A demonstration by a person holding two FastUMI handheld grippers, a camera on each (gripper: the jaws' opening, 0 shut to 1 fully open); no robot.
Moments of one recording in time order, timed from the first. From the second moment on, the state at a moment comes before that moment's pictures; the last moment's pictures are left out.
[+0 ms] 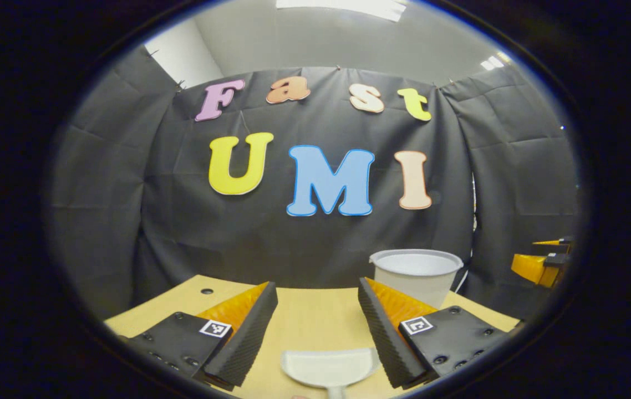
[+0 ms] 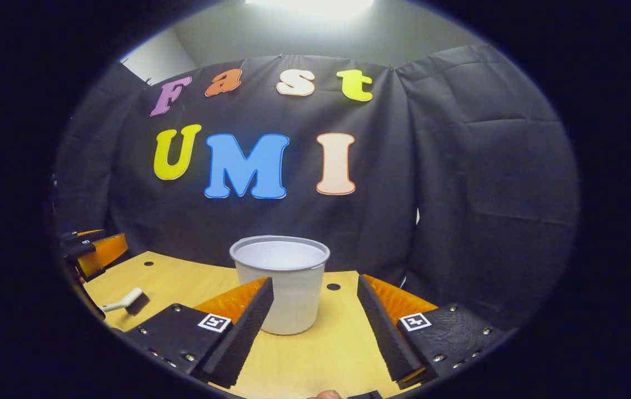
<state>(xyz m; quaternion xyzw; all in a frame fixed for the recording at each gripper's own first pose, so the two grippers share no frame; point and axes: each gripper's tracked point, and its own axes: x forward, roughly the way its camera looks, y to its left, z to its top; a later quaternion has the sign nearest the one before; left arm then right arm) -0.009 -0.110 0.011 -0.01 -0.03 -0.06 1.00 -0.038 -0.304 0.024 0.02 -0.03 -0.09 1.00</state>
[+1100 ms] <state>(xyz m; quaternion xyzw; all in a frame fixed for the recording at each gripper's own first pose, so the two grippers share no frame) -0.029 -0.319 0.020 0.00 -0.06 0.02 1.00 -0.030 -0.445 0.023 -0.03 -0.05 0.01 1.00</state>
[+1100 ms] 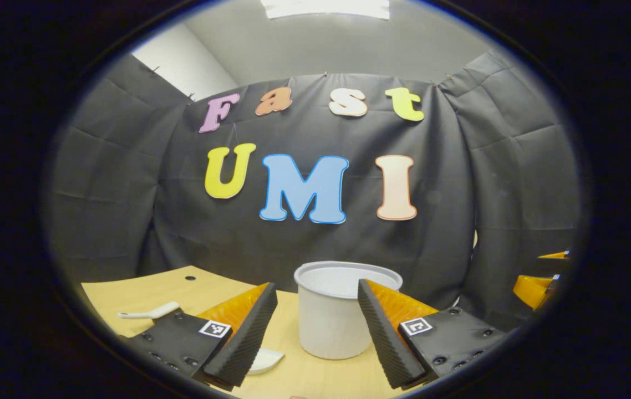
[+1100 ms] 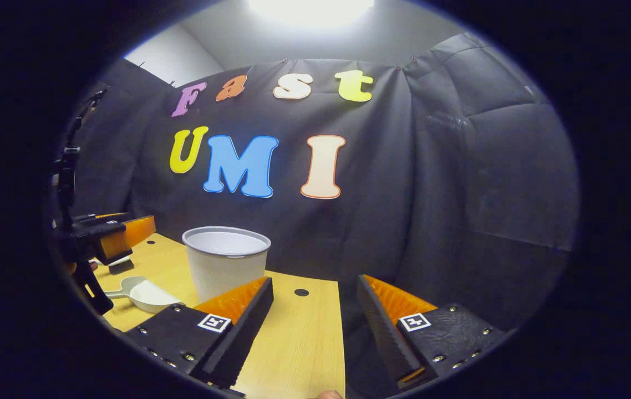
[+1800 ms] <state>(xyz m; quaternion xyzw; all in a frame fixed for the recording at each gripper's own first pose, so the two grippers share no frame) -0.040 -0.346 0.022 0.01 -0.07 0.02 1.00 -0.039 -0.446 0.023 -0.04 -0.07 0.03 1.00</state>
